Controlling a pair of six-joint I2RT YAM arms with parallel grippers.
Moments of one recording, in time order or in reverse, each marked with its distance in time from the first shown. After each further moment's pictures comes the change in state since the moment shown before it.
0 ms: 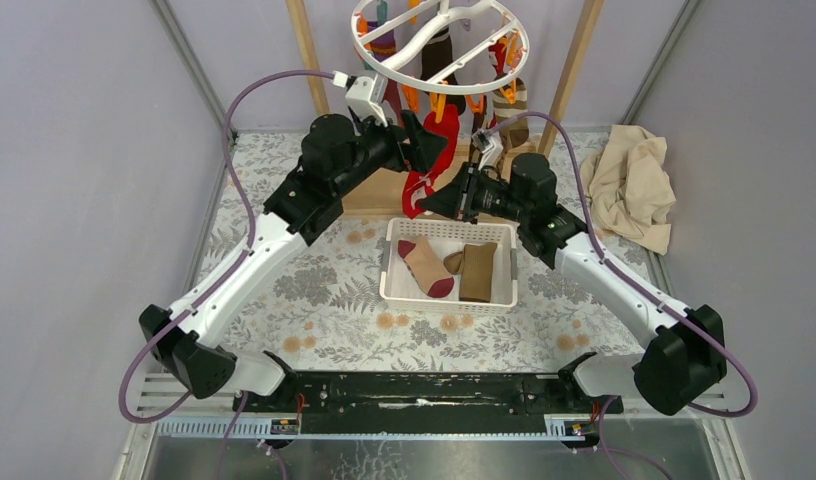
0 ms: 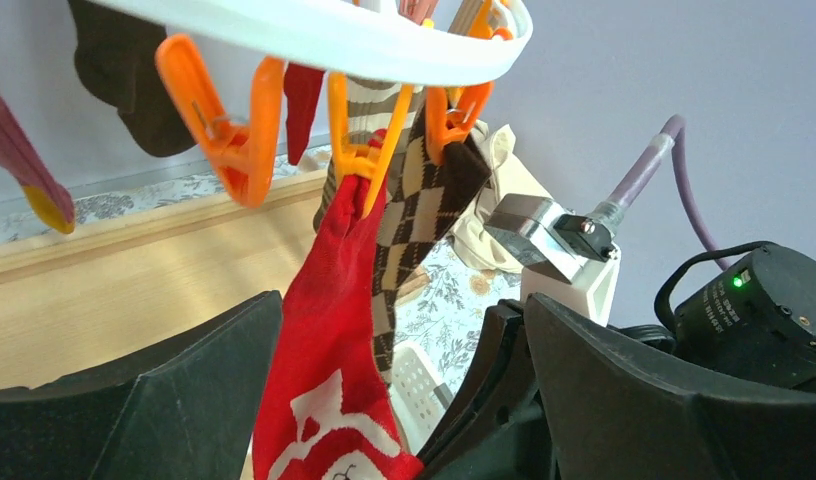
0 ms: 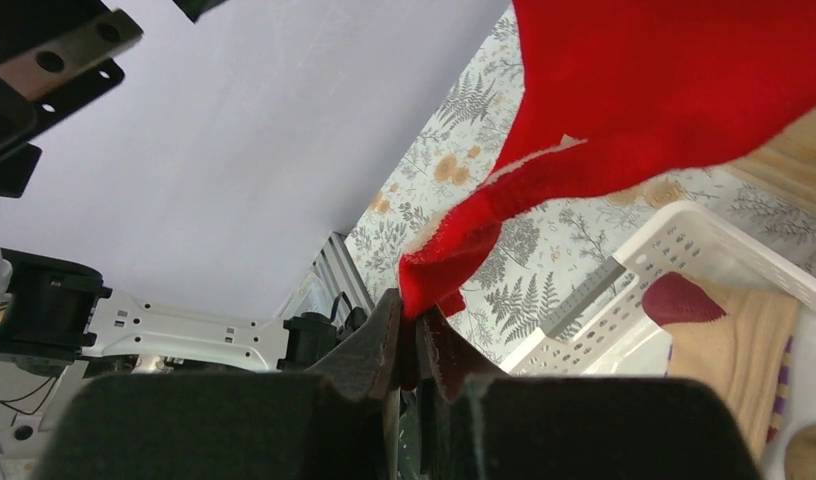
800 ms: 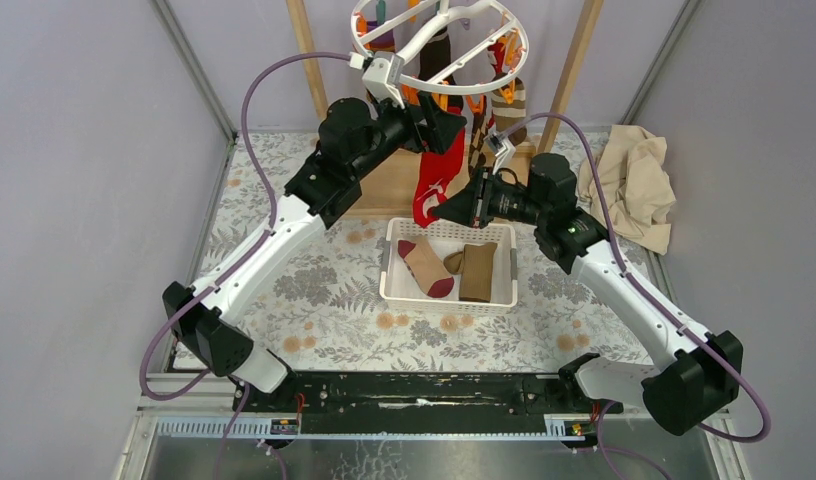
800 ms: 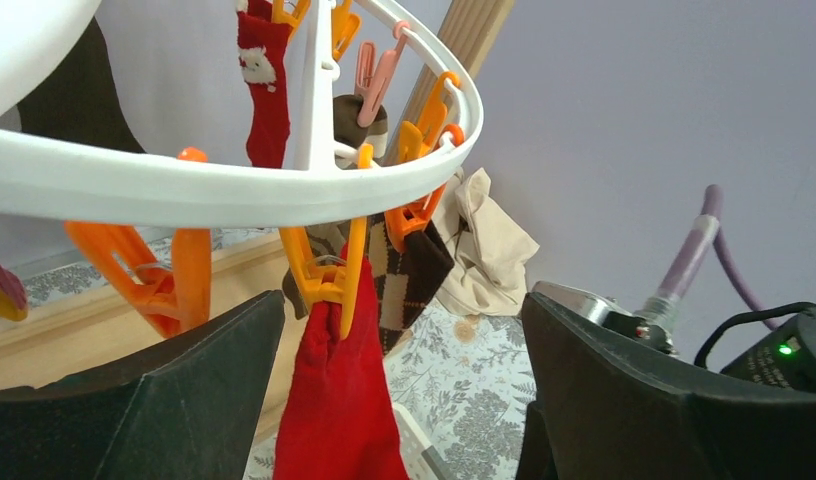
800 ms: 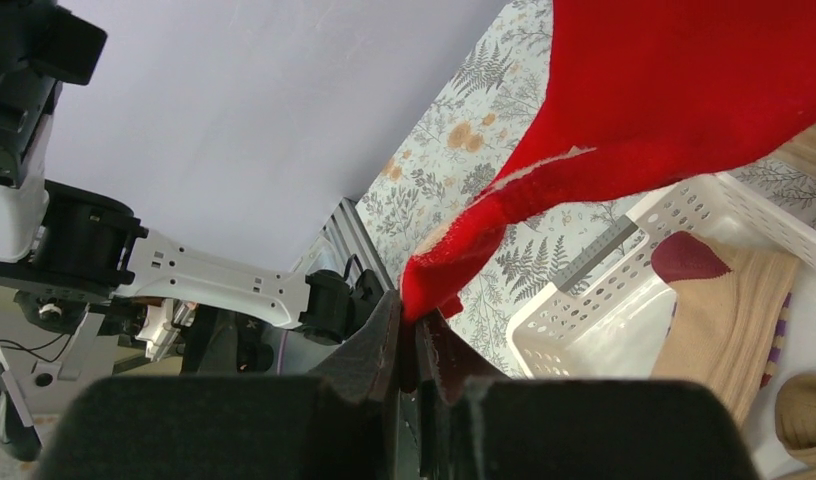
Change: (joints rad) left arm -0.006 0.147 0.134 0.108 0.023 -0.004; right arm -0.053 -0.103 0.004 -0.153 -0.094 -0.050
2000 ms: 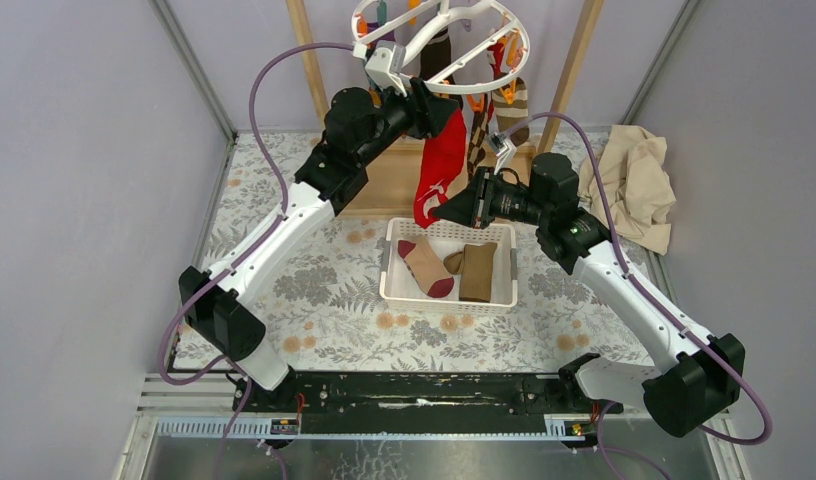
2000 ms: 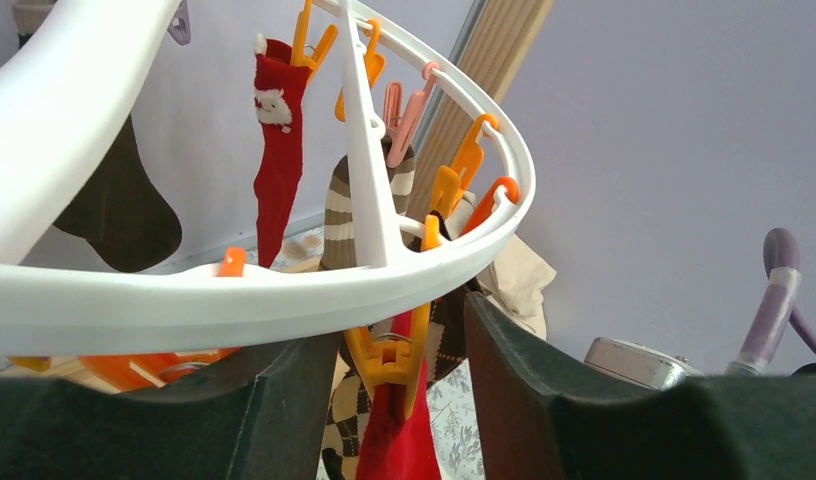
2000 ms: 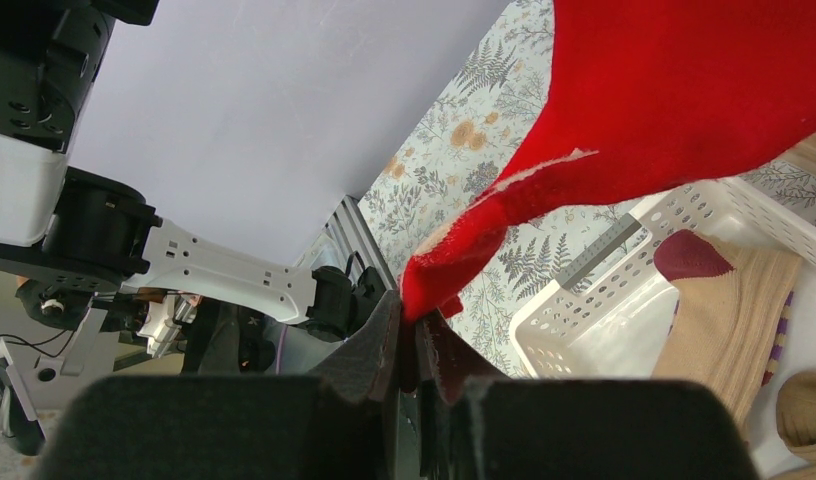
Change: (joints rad) left arm 0.048 0.092 0.051 0.092 0.035 0.022; right arm -0.003 -0.010 0.010 -0.017 -0.018 -0.005
